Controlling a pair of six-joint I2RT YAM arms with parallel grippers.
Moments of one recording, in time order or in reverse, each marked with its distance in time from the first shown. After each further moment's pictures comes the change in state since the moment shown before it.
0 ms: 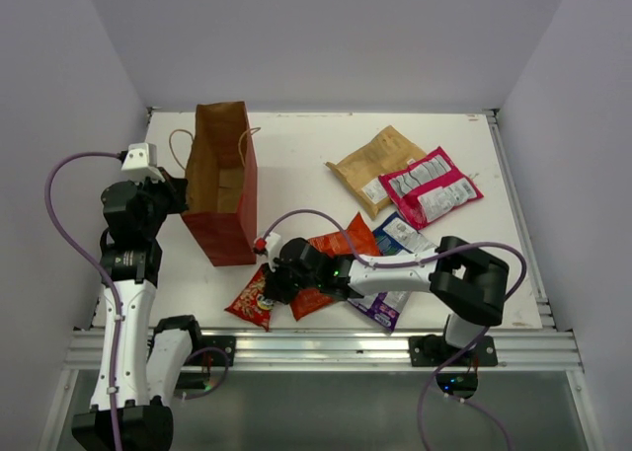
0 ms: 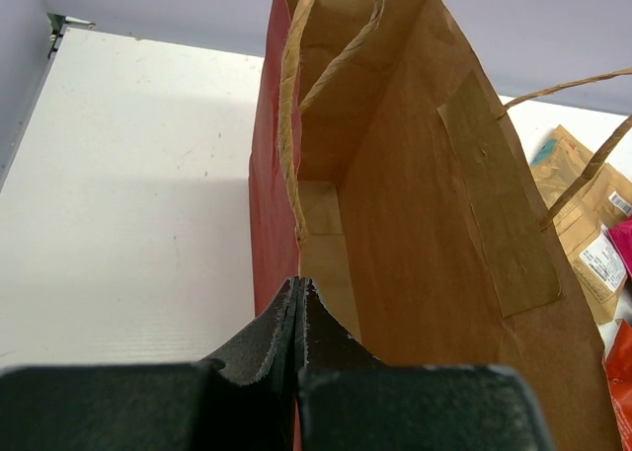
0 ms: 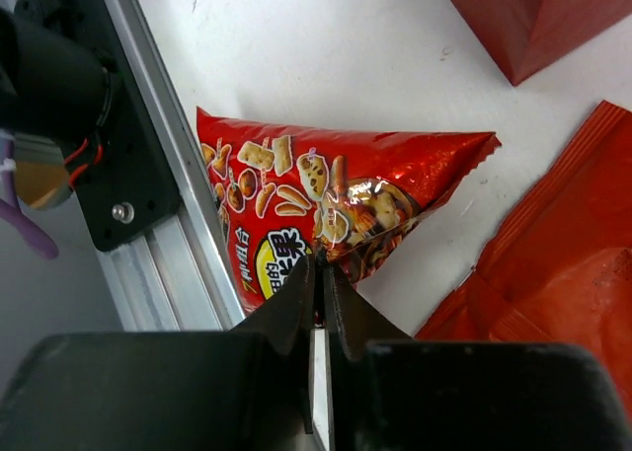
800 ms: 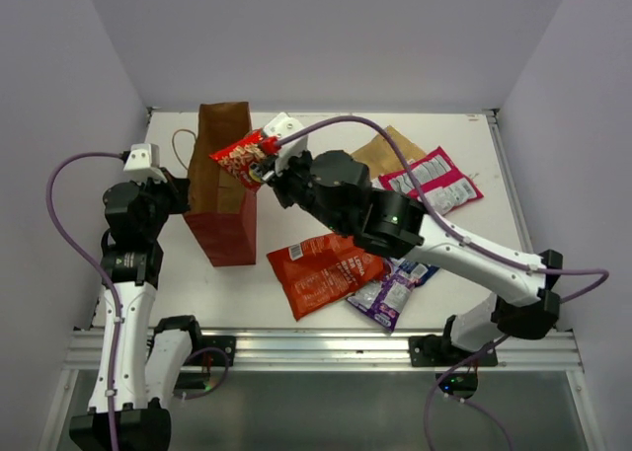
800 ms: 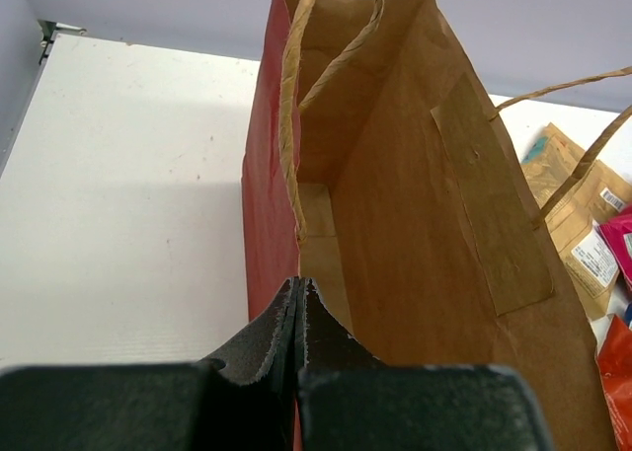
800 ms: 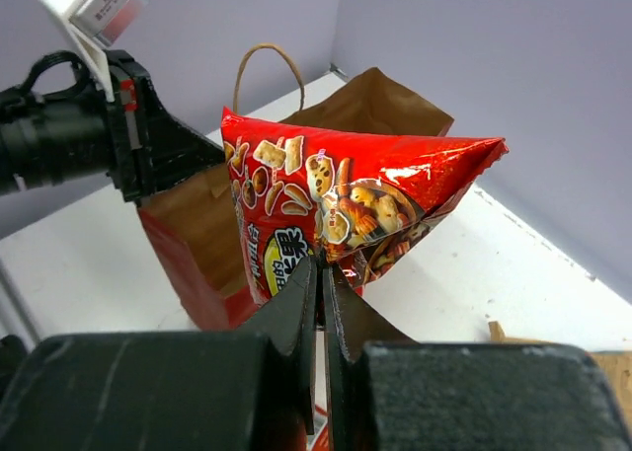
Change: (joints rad) left arm -0.022 -0.010 0.000 0.000 -0.008 0.000; right arm 0.004 -0.266 0.744 -0.483 0.563 -0.401
